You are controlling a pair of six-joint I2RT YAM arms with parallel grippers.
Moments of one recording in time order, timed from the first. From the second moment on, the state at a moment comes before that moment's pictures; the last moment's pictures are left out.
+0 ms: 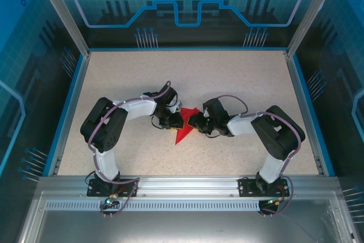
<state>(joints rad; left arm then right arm) -0.51 1.86 1.10 -0.55 0.47 -0.48 0.61 1.75 0.70 0.27 -0.38 1.09</state>
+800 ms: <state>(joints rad) -0.50 1.79 1.03 -0.53 0.42 -0.53 0.62 1.76 0.79 0.14 -0.37 0.99</state>
